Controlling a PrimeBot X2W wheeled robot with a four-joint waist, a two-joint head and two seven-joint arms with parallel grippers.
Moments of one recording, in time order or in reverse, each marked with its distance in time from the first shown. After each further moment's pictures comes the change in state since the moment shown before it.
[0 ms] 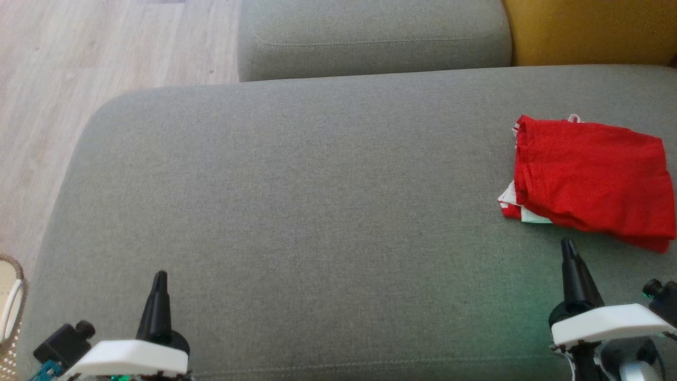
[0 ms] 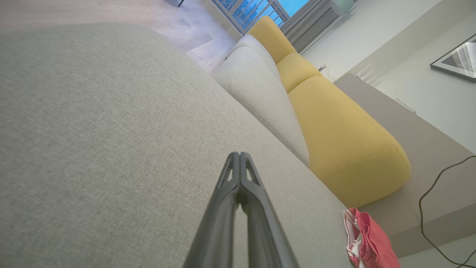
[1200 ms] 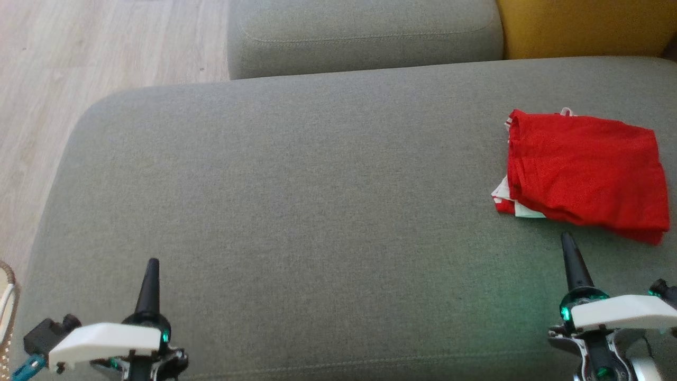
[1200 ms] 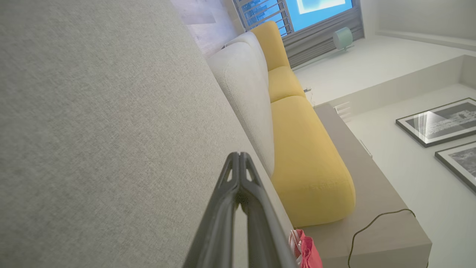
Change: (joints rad) left arm -0.066 0.004 0.035 0.035 -0.362 0.000 0.103; right arm -0.039 -0.001 -0.006 0.026 0.408 0.000 0.105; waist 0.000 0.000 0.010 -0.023
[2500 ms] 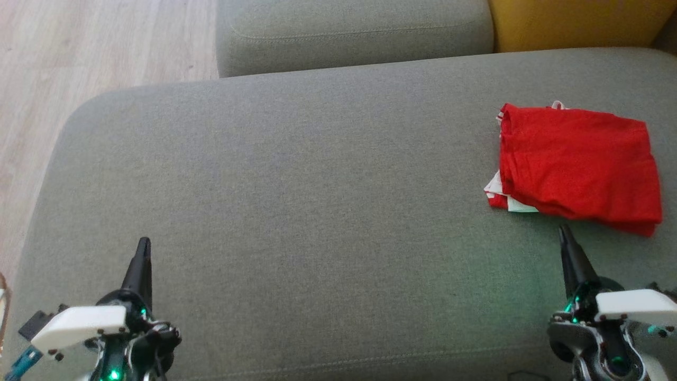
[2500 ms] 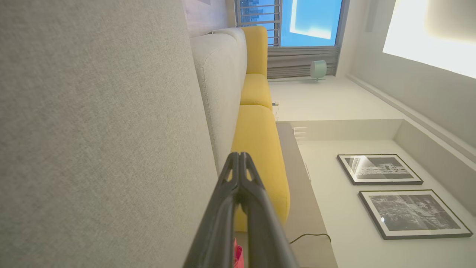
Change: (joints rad) left arm -0.077 0.000 0.049 0.032 -0.366 0.000 0.109; right arm -0.034 -0.002 -0.006 0.033 0.422 0.000 0.103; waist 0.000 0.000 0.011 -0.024
